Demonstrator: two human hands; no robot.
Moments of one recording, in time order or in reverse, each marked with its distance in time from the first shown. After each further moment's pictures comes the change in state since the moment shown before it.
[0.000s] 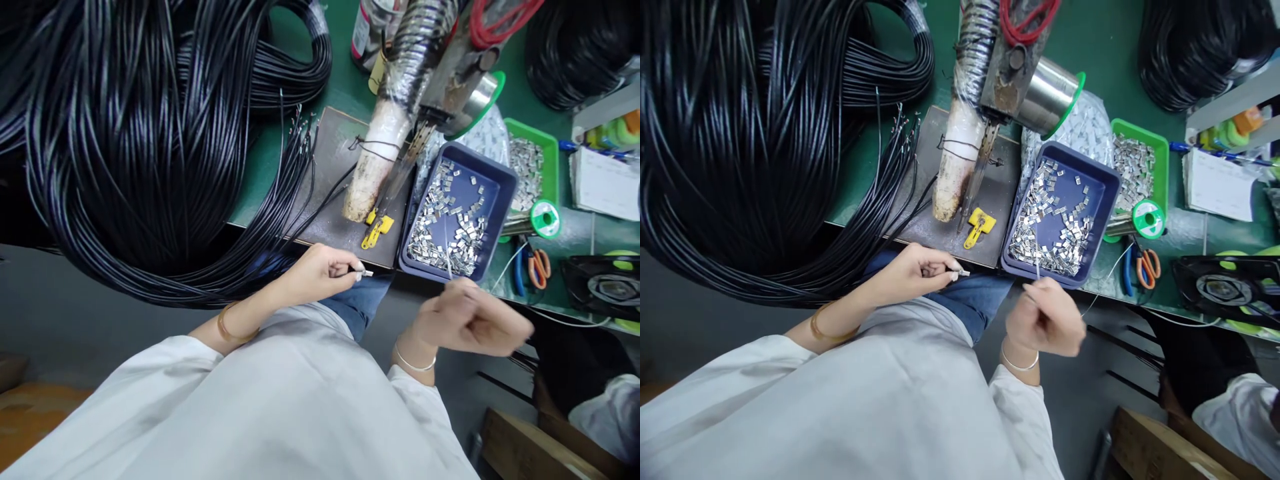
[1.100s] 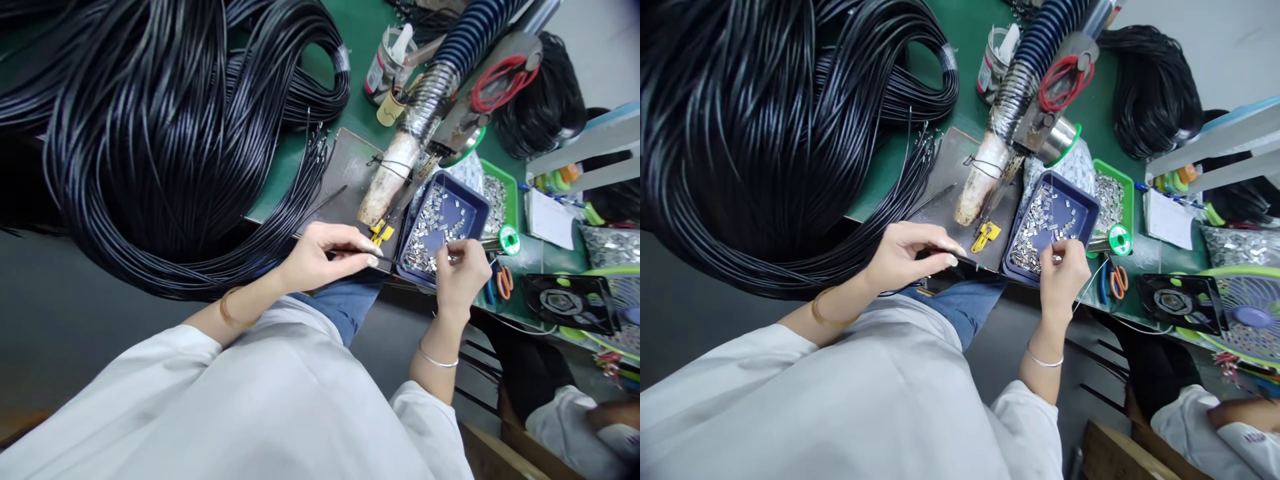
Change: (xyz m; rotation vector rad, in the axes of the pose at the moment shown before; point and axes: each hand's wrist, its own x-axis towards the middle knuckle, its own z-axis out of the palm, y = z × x) left_hand -0.004 0.024 -0.021 -0.274 0.247 0.312; right_hand 0.059 0.057 -0.009 -0.555 -0.441 -0.004
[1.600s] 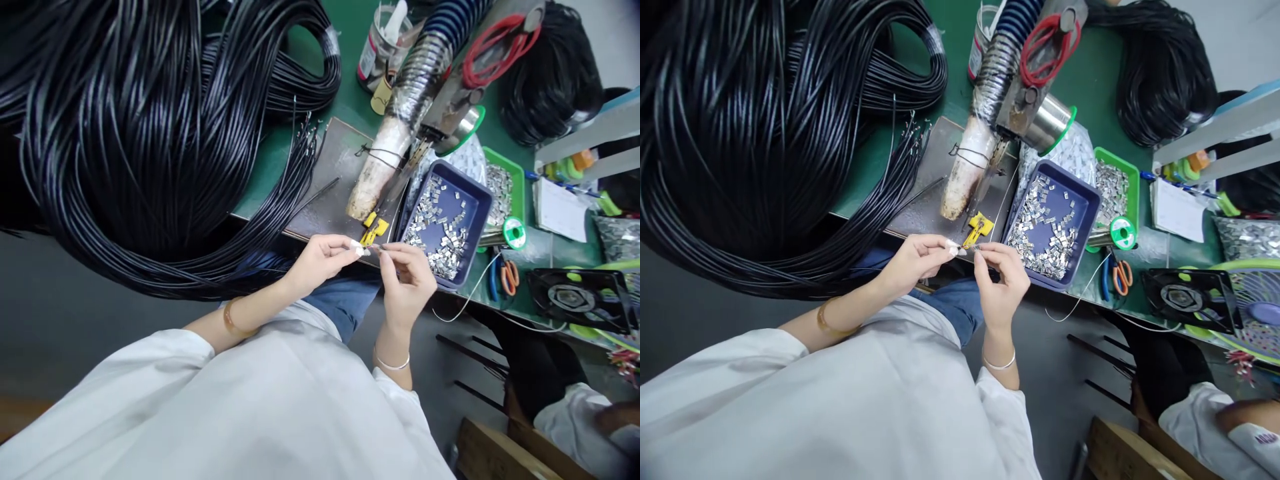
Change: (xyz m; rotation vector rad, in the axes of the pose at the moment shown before) left_hand -0.010 -0.038 0.026 -0.354 0.059 -0.525; right_hand -0.058 -0.080 0.019 0.829 -0.004 0.037
